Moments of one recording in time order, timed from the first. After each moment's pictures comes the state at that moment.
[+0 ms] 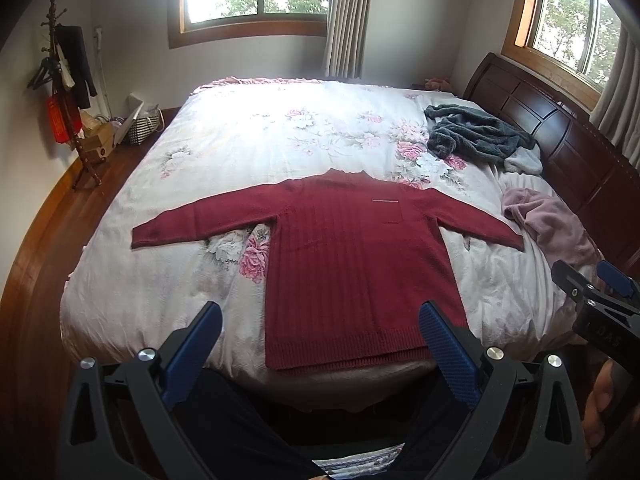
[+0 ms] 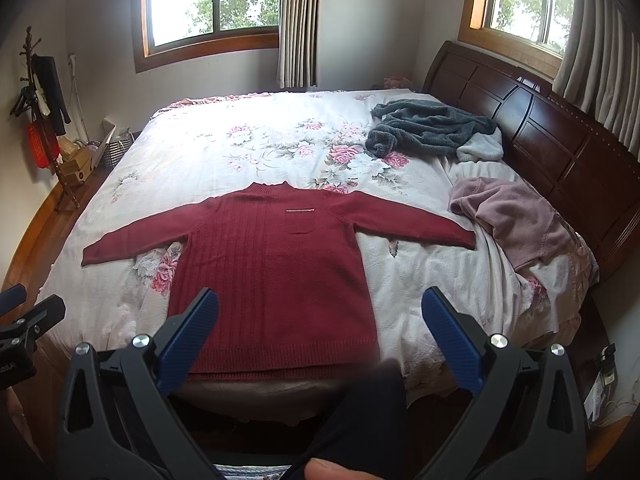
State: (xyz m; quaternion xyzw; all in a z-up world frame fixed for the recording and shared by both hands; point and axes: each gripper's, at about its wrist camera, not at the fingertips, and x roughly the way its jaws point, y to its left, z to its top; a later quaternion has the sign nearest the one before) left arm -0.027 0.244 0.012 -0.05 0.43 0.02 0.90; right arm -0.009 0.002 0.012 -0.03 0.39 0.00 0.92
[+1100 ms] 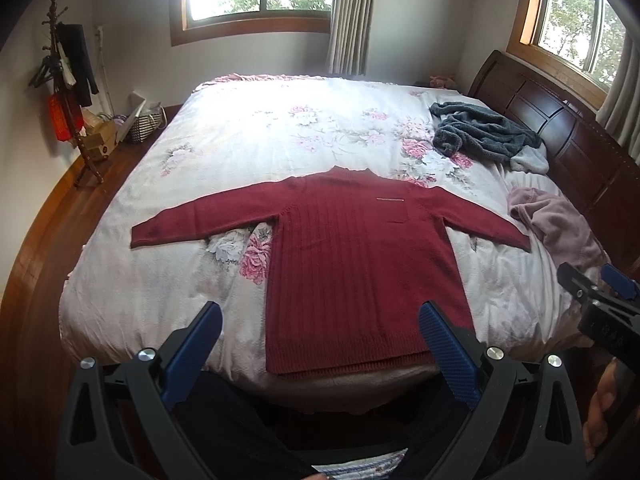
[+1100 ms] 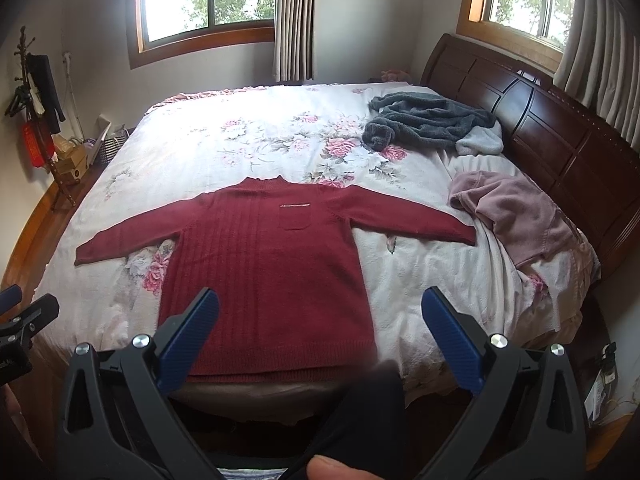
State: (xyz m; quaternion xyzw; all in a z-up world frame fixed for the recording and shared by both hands) left arm -0.006 0.243 -0.005 -0.04 0.43 0.02 0.90; right arm 0.014 -0.009 -0.003 -0.03 0.40 -0.01 0.92
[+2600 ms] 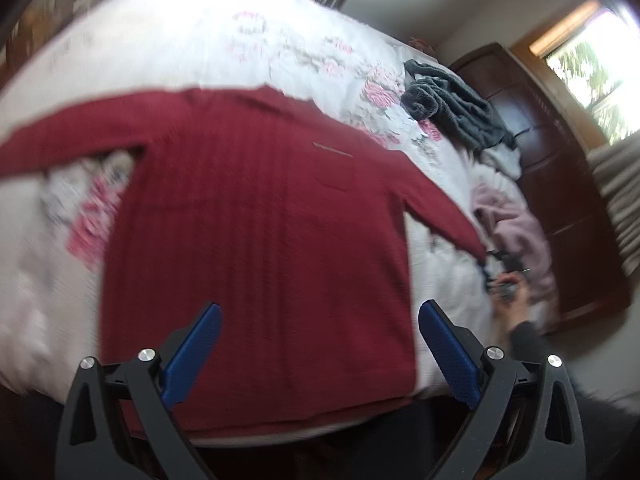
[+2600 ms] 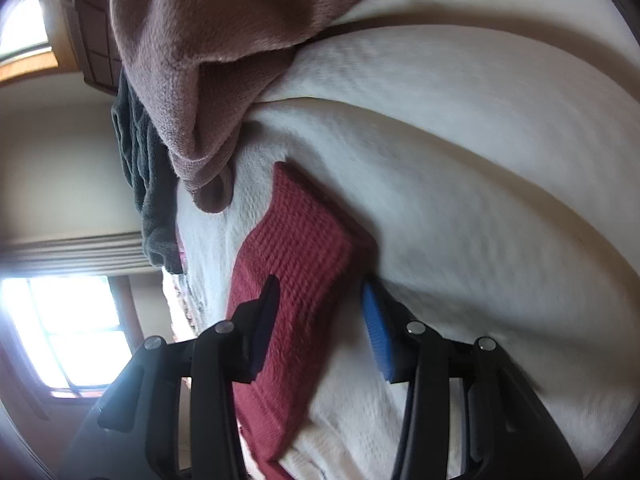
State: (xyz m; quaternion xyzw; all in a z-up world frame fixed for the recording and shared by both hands) left arm 0.183 0.222 -0.194 -0.26 0.53 -0.11 0.80; right arm 0.343 -0.551 -0.412 0.64 0.35 -0.15 0.67
